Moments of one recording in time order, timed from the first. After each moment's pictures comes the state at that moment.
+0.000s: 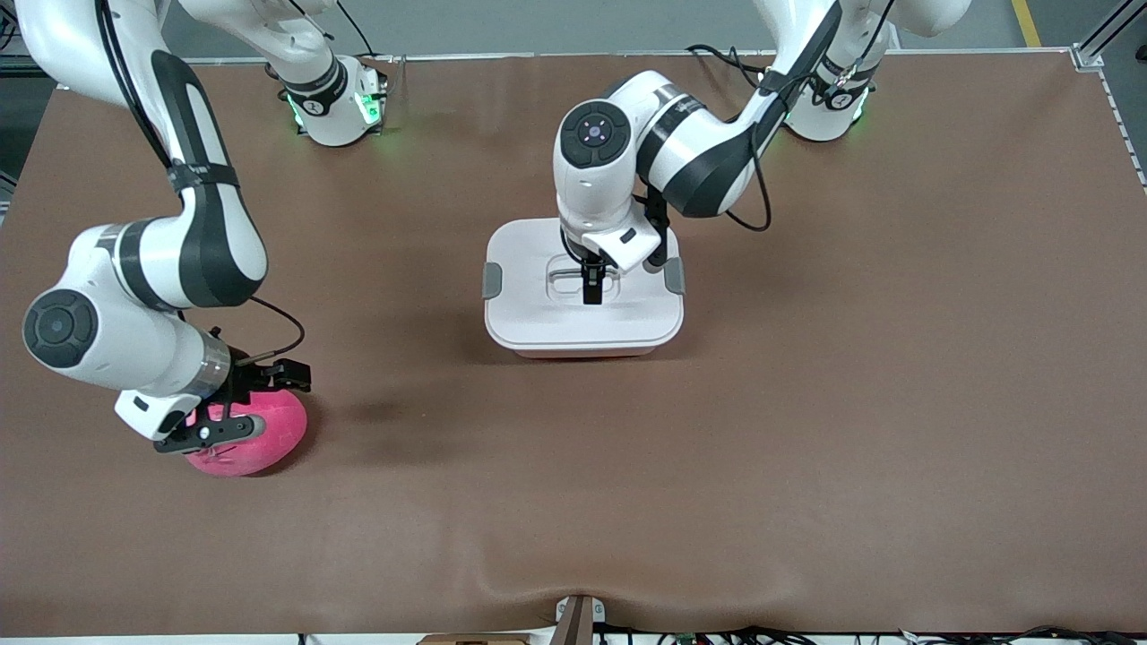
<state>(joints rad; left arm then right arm) -0.78 0.51 -0.05 -1.46 -0.02 1.93 -2.35 0.13 0.48 -0.04 -1.54 0.07 1.97 -0.21</state>
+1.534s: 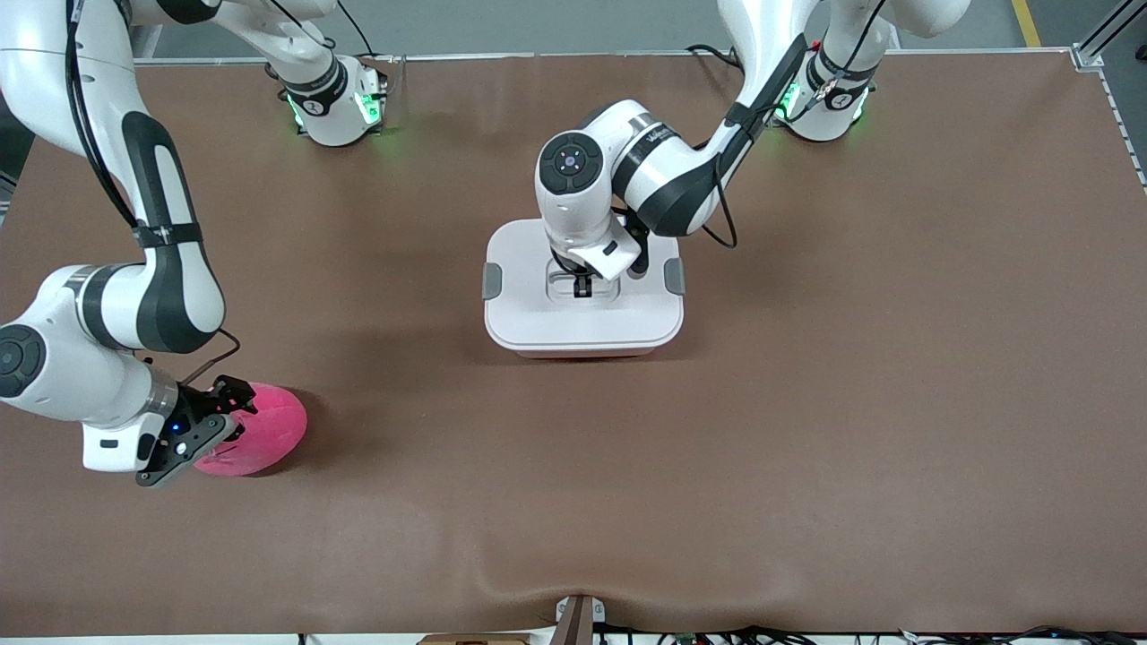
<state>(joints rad) -0.81 0.58 -0.05 -1.46 -0.02 1.97 -2.42 0.01 0.57 -0.04 -1.51 0.05 2.11 -0.82</state>
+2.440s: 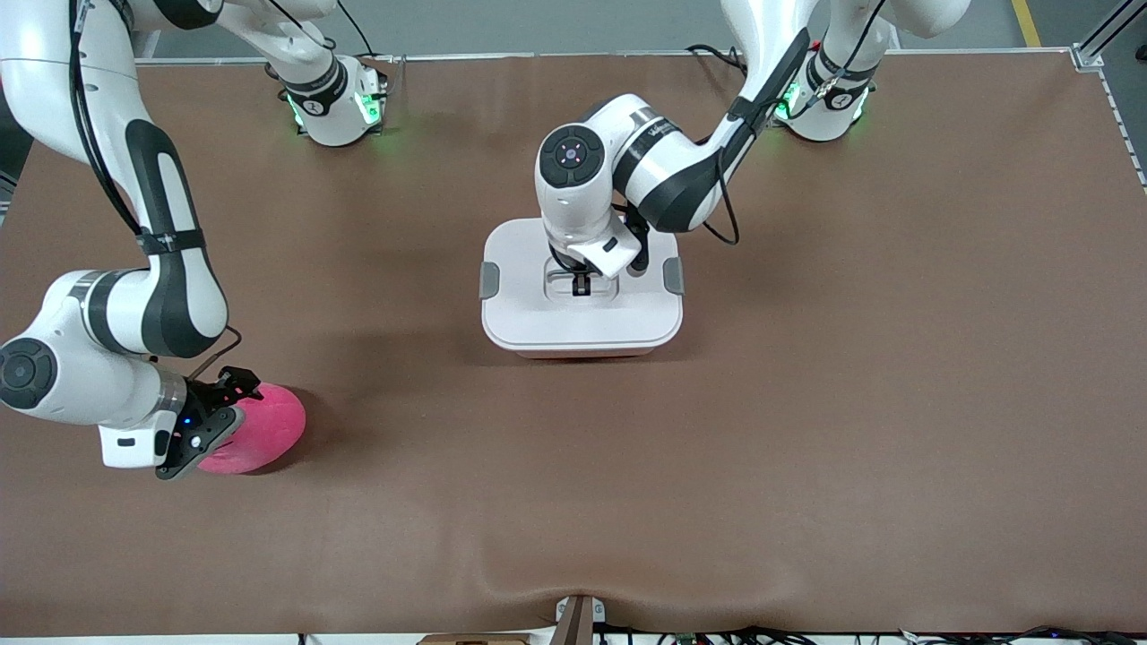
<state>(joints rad) -0.81 0.56 -0.05 -1.45 -0.02 1.96 -2.42 0.01 0.59 -0.05 -1.51 0.05 2.05 -0.86</state>
